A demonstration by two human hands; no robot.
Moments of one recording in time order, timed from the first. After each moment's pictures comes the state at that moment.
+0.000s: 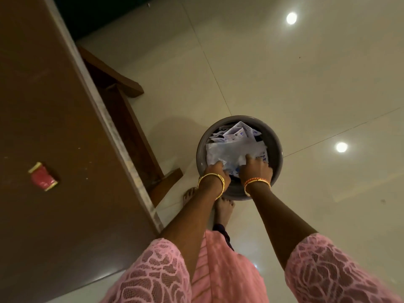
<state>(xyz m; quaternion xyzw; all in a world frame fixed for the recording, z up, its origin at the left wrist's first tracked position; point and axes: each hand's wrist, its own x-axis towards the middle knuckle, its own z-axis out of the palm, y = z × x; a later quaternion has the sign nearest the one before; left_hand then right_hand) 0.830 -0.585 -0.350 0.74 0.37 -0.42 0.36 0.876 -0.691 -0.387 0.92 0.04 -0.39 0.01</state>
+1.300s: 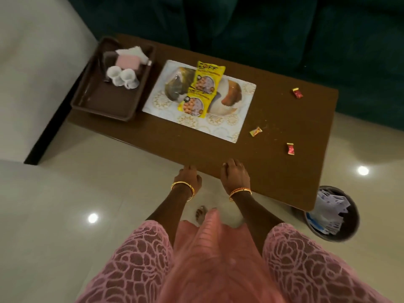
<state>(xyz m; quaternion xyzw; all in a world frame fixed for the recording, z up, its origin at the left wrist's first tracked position) 0.321 -0.332 -0.021 0.74 0.59 -0.17 0.29 0.462 -0.389 -0.030 0.81 0.49 -0.23 -0.22</state>
